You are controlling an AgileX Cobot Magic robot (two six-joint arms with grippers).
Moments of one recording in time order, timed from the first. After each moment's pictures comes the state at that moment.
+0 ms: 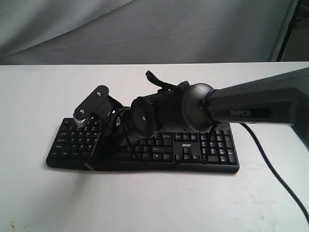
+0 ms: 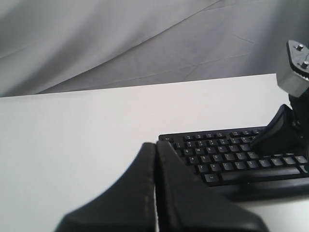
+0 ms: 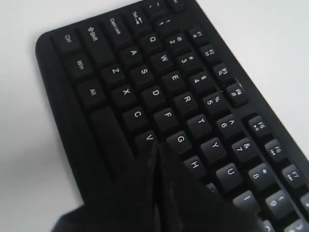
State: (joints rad) left arm -0.17 0.00 0.00 0.04 0.26 -0.02; right arm 0.83 2.12 -1.37 0.31 0.21 -0.53
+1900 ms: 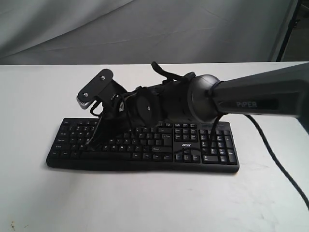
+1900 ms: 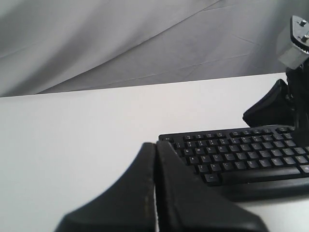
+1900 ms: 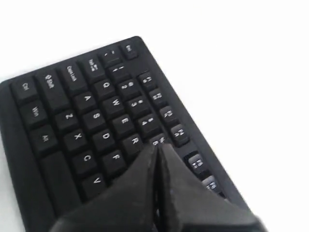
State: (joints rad) left arm -0.17 0.00 0.00 0.04 0.26 -0.02; right arm 0.80 2.11 -1.40 0.28 0.12 -0.52
